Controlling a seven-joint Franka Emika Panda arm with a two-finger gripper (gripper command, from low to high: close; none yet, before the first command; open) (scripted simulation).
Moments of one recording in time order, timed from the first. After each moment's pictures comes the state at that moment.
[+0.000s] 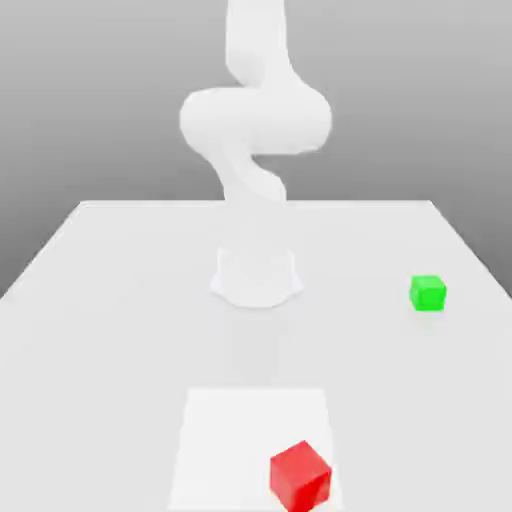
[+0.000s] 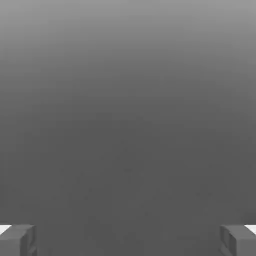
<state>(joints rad) 0.03 -0.71 -0.02 -2.31 0.01 2.33 0.75</state>
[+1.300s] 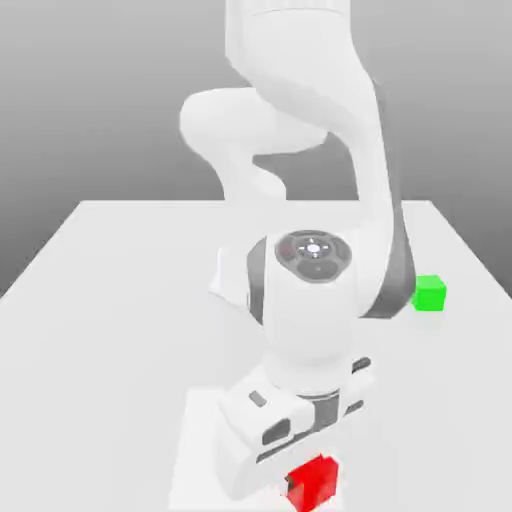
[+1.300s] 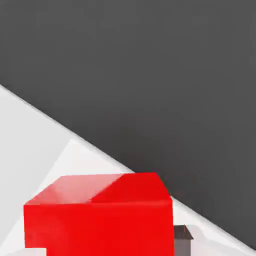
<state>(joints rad) 0.17 0.33 -0.06 -2.44 0.05 2.78 0.28</state>
